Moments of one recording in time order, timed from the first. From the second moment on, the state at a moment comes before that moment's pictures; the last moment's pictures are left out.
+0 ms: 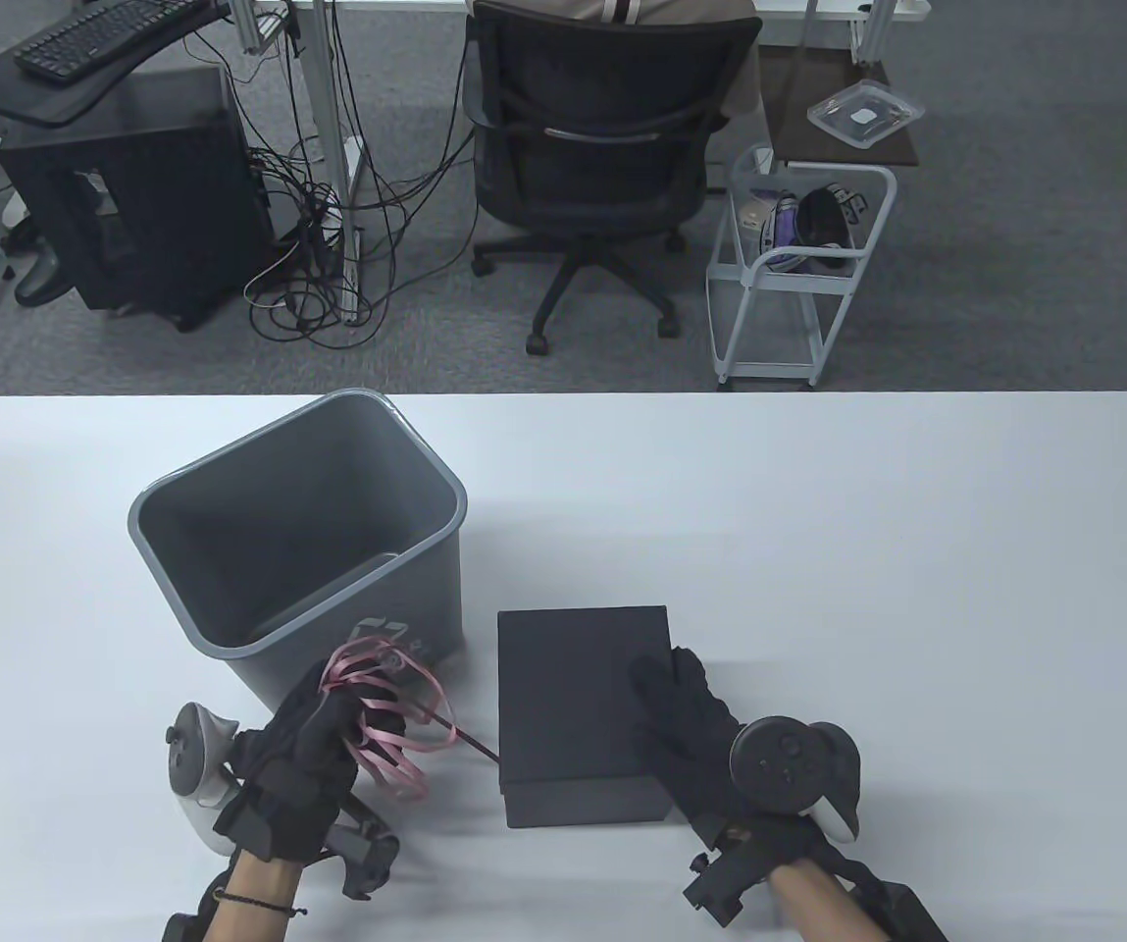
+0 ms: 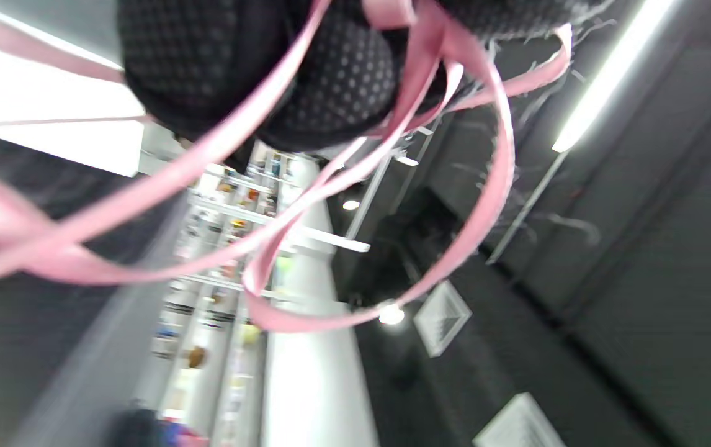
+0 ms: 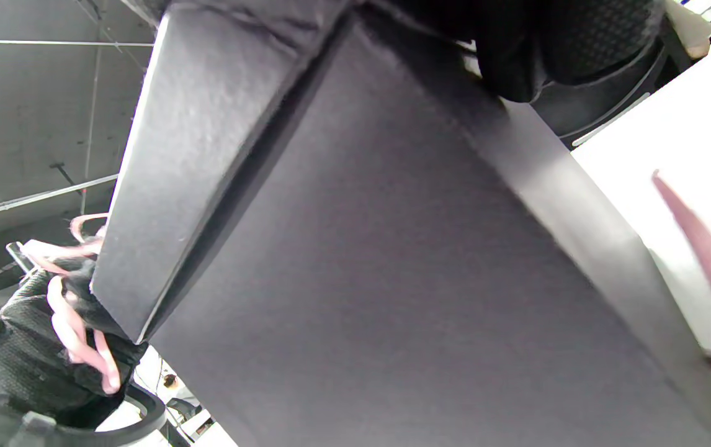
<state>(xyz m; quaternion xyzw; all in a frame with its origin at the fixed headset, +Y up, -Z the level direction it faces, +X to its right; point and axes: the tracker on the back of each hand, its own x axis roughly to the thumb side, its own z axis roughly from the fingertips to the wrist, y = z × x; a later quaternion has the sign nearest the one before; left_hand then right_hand) -0.258 -0.732 -0.258 0.03 -0.14 0.85 0.50 0.133 -0.720 -0.258 0.22 -0.03 0.89 0.39</state>
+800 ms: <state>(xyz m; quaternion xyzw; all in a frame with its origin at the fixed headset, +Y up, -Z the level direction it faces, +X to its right) -0.163 -0.771 -0.268 -0.07 -0.25 0.11 0.96 0.131 -0.720 -0.259 0.22 -0.02 0.89 0.39</state>
